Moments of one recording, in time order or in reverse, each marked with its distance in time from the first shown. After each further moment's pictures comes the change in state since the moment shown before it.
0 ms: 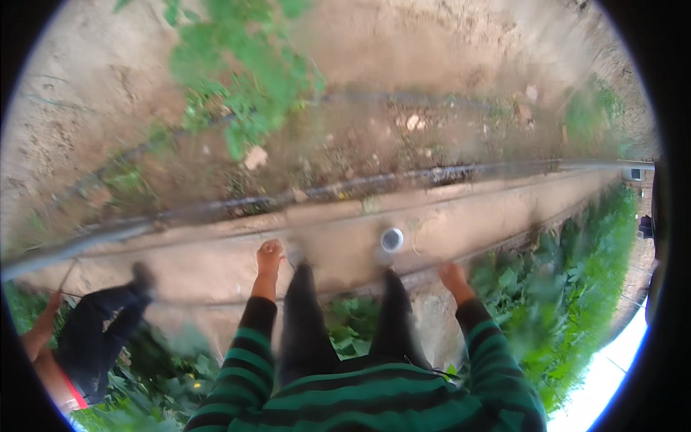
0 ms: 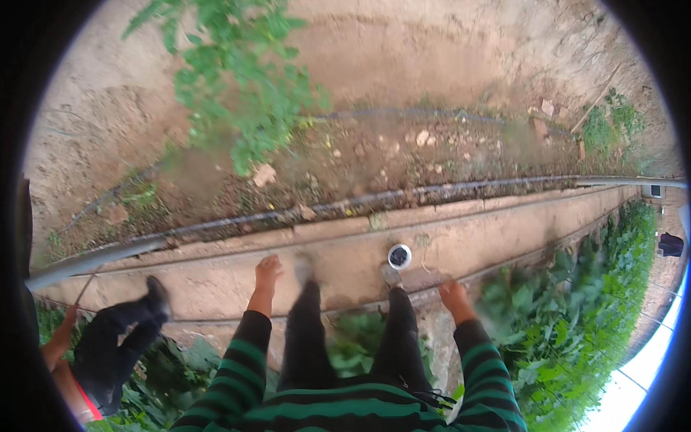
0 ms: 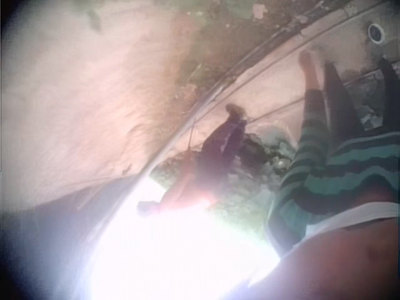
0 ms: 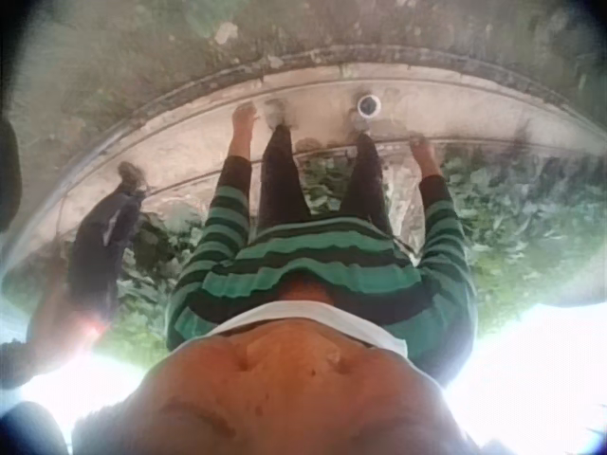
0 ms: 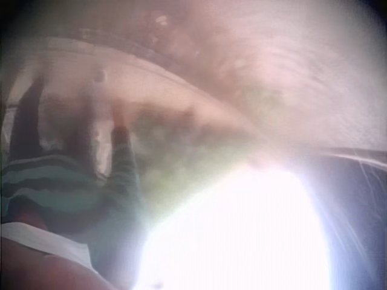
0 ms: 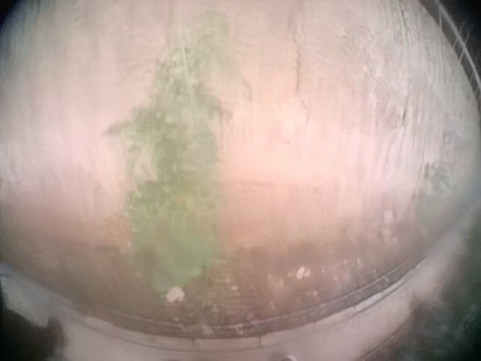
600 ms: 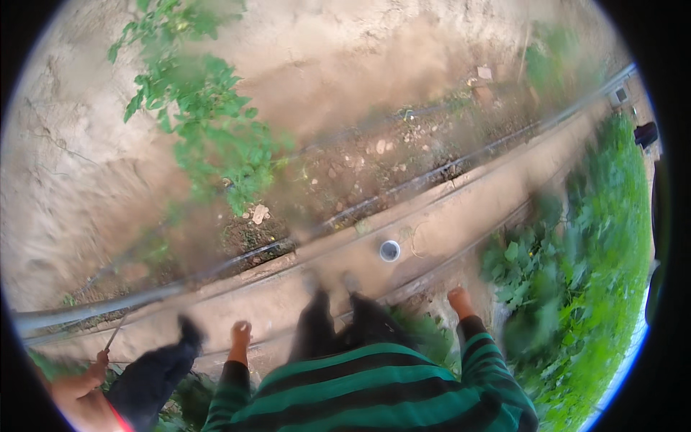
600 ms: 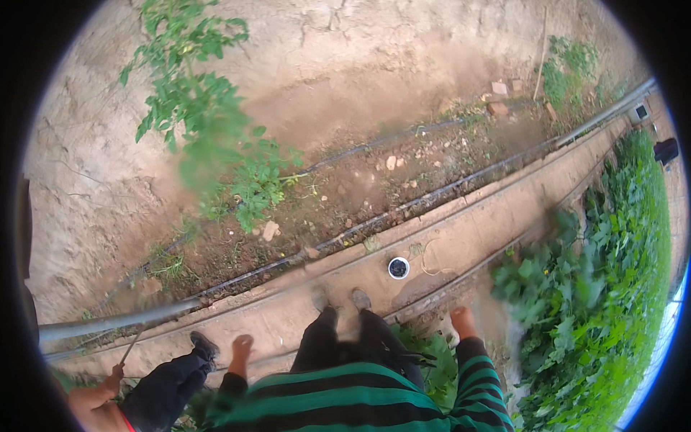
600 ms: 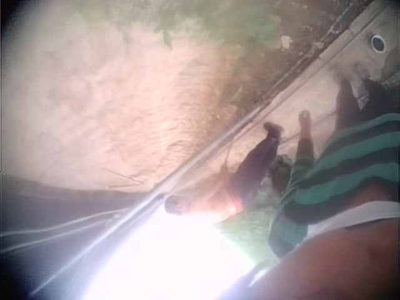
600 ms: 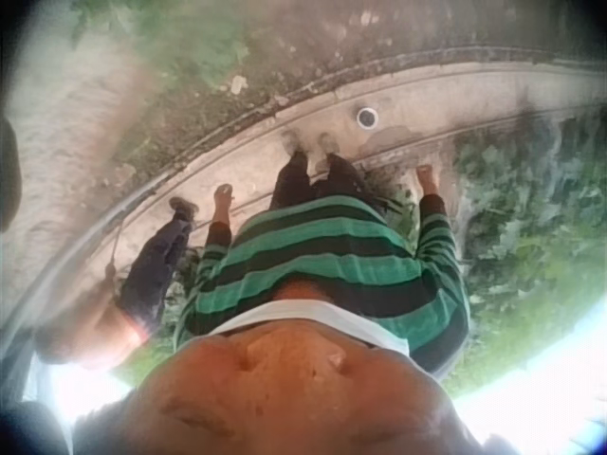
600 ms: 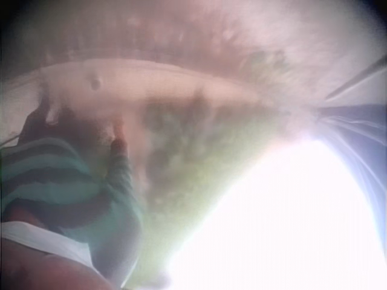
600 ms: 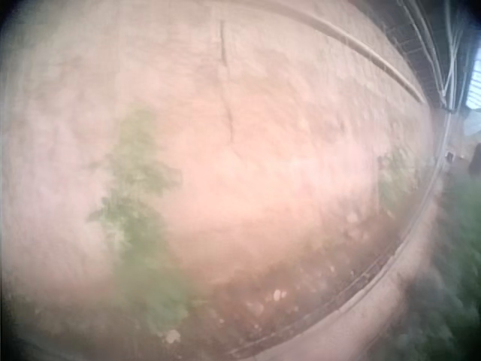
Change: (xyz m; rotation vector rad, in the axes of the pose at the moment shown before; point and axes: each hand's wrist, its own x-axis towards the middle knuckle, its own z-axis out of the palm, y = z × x) left_hand -0.192 -0.078 -0.213 0.162 -0.095 0.159; right_hand -0.169 0.063 0.045 0.323 0.151 0.331
